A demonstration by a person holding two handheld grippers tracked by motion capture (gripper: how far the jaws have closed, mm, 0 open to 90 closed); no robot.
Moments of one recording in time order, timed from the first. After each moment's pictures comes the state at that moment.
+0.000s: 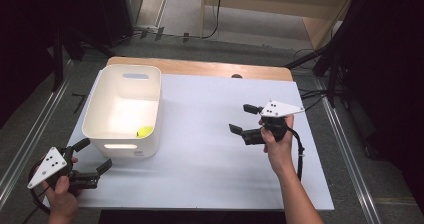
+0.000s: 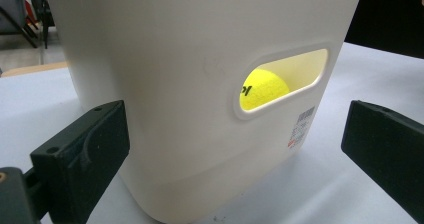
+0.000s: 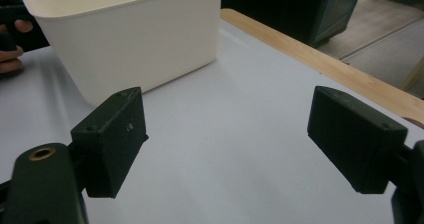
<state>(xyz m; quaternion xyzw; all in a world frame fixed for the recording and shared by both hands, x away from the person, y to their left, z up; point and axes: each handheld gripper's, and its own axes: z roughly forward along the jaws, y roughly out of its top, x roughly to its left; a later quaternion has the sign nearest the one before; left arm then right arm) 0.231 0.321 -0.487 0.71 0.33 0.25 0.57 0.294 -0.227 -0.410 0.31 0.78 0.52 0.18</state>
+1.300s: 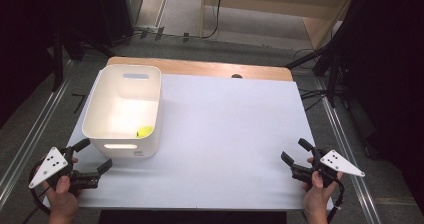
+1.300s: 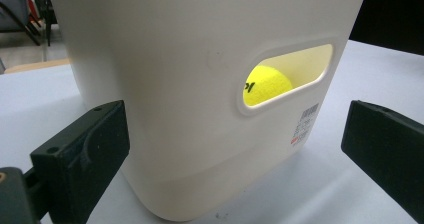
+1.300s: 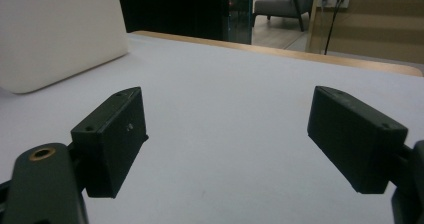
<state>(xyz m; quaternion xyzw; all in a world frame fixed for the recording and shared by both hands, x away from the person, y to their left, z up) 0.232 0.321 -0.488 0.71 0.33 0.25 0.57 0.193 -0.351 -0.501 0.42 0.66 0.56 0.28</state>
